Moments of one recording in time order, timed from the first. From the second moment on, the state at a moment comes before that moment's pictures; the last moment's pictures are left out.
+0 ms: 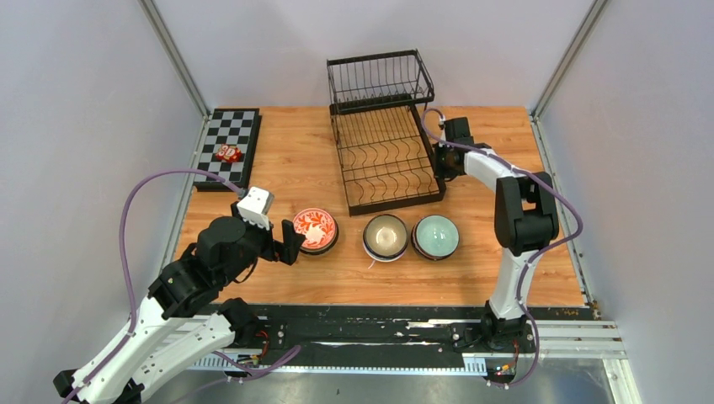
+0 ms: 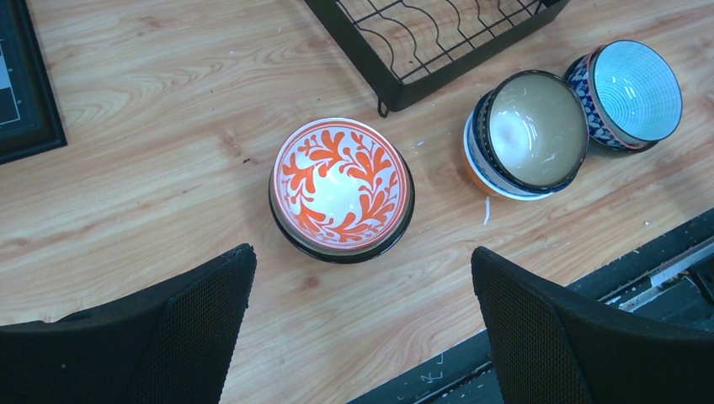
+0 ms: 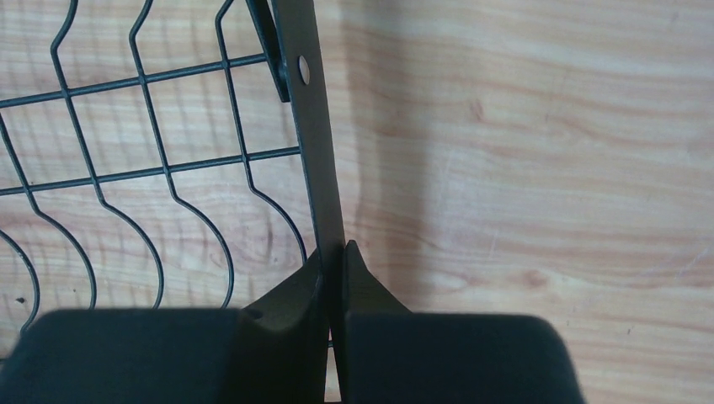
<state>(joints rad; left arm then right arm) -0.75 0.50 0.80 -0.71 -0.25 -0.26 0.18 1.99 1.43 -0.37 -0.05 0.14</state>
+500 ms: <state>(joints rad) -0.75 0.50 0.80 -0.71 -0.26 -0.26 0.19 1.87 1.25 -0.27 0.01 0.25</state>
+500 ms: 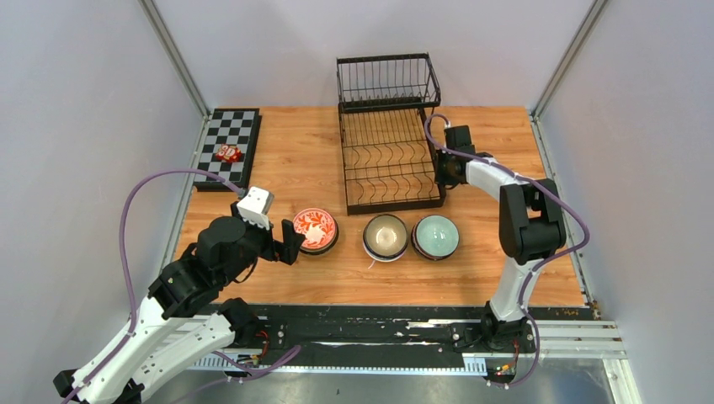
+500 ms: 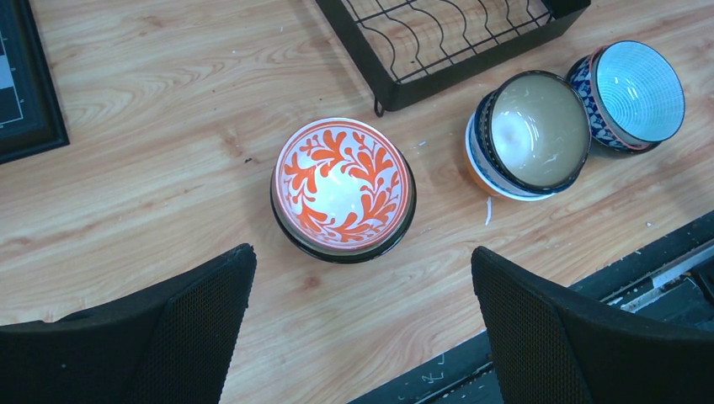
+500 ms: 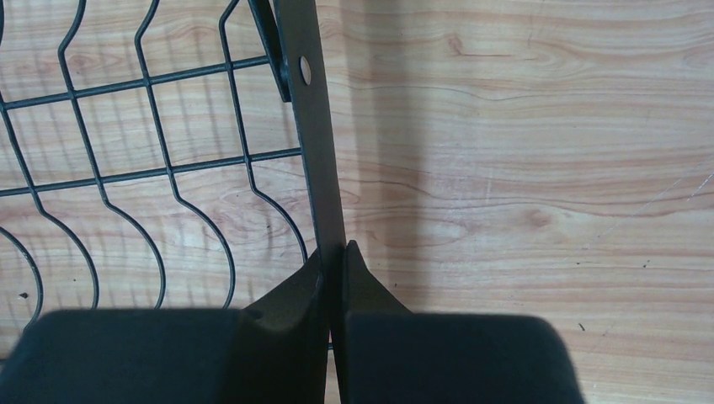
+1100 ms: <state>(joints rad) -0.75 0.51 0.80 -0.71 -0.26 -0.26 0.25 1.96 1.38 -0.34 0.04 0.30</state>
